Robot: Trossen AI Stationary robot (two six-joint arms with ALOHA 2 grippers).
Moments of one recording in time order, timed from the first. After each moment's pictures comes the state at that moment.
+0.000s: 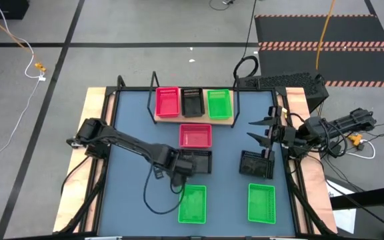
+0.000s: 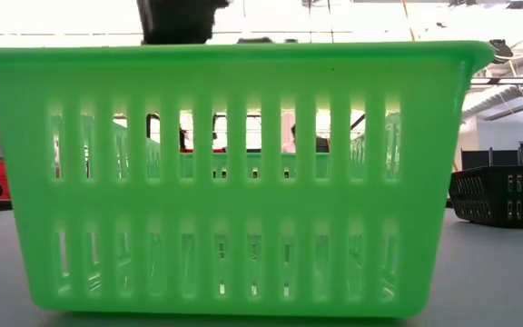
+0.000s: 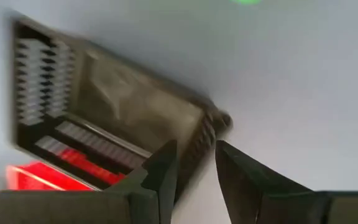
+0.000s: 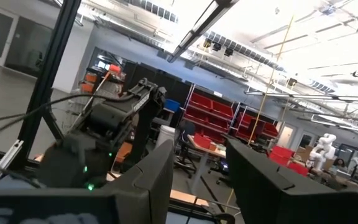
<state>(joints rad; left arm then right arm) -0.27 1.90 1.47 -0.95 -0.16 0.99 0.32 0.60 0.52 0.41 0.37 -0.47</state>
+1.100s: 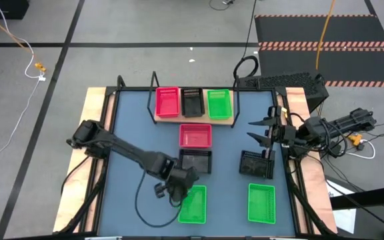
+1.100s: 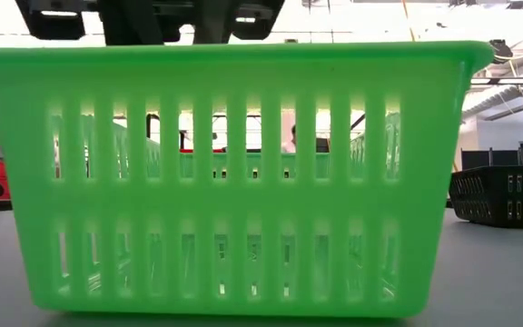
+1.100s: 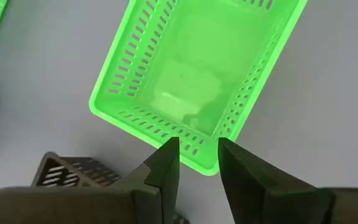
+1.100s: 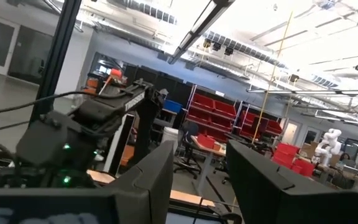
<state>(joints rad) -0.36 1.87 1.46 -0.74 0.10 0.82 0.32 0.61 0.52 0.42 0.37 -0.43</state>
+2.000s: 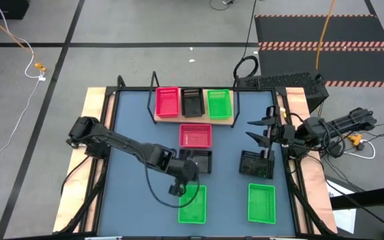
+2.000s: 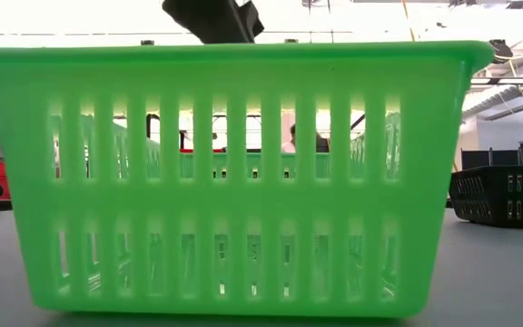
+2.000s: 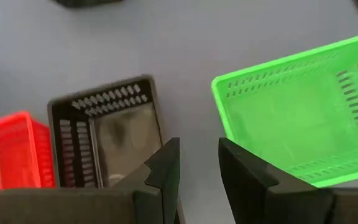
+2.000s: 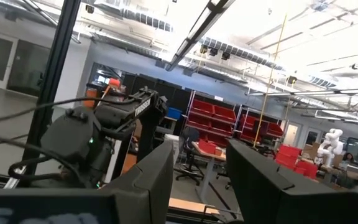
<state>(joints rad) -0.31 1.81 1.46 -0.64 -0.07 0.05 0.32 0.64 0.52 0.49 0.37 -0.41</state>
